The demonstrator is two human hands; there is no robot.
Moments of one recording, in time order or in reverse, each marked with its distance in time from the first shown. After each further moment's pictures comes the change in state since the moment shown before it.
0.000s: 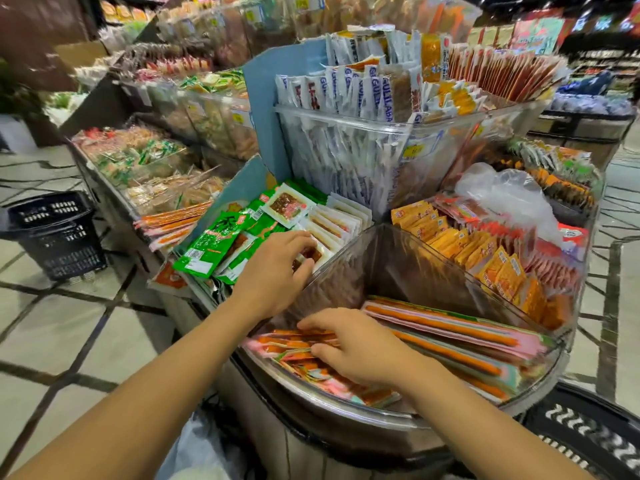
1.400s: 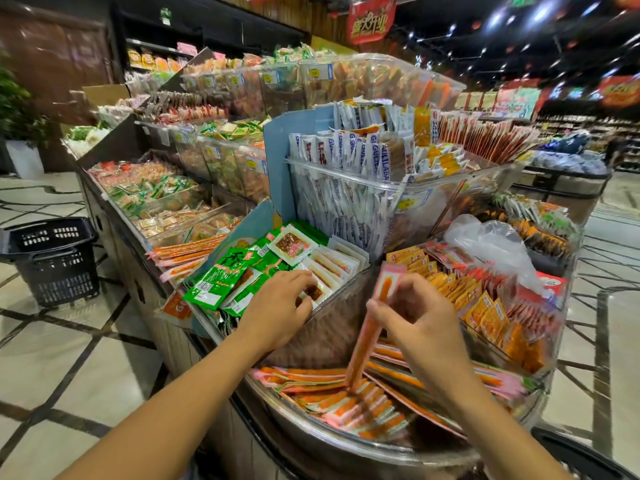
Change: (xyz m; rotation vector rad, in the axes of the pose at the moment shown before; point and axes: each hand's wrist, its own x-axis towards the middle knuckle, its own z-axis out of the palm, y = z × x) left_hand -0.002 0.006 -0.005 0.031 -0.036 -0.021; right_hand -0.049 -0.007 -0.066 0.566 0.804 0.039
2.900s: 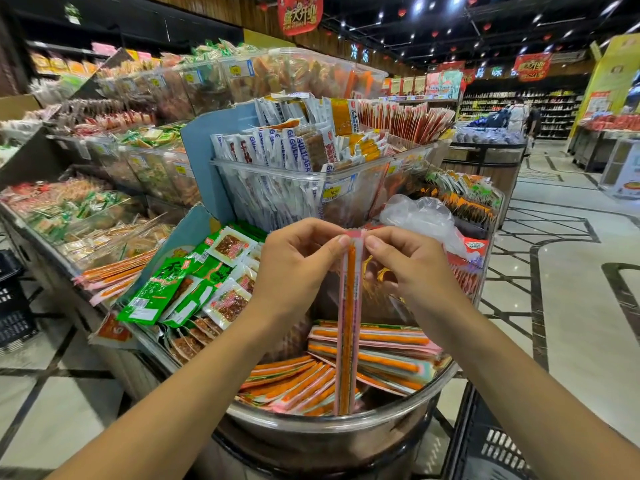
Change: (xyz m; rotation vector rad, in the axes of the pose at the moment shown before) left_hand 0.012 0.170 -0.055 -0.942 0.164 0.044; right_hand 0.008 -0.047 -0.076 0.169 0.025 0.217
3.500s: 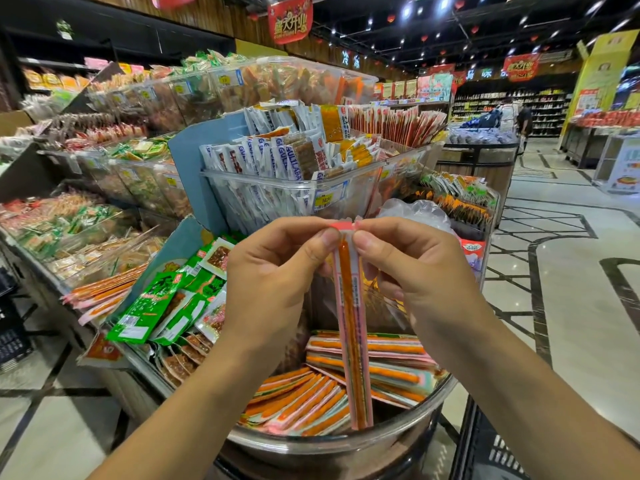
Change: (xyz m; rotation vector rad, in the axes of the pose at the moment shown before) left_hand -0.017 0.036 0.001 -0.324 0.096 0.072; right_hand -0.024 -0.044 0.005 0.457 -0.032 -0.030
